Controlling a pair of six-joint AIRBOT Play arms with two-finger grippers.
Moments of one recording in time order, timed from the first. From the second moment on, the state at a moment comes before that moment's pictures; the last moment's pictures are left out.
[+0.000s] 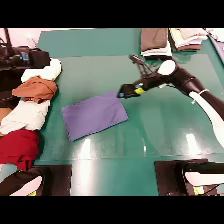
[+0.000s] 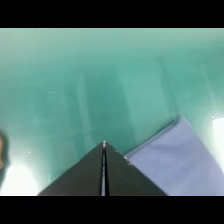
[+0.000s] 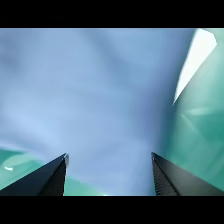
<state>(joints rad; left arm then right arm) -0.19 -1.06 1.39 1.35 -0.98 -1.57 0.28 -1.50 1.25 -0.85 1.10 1.33</state>
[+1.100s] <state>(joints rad) -0.39 -1.10 1.39 1.28 -0.96 -1.55 0.26 -1.76 1.59 -0.86 1.16 1.34</state>
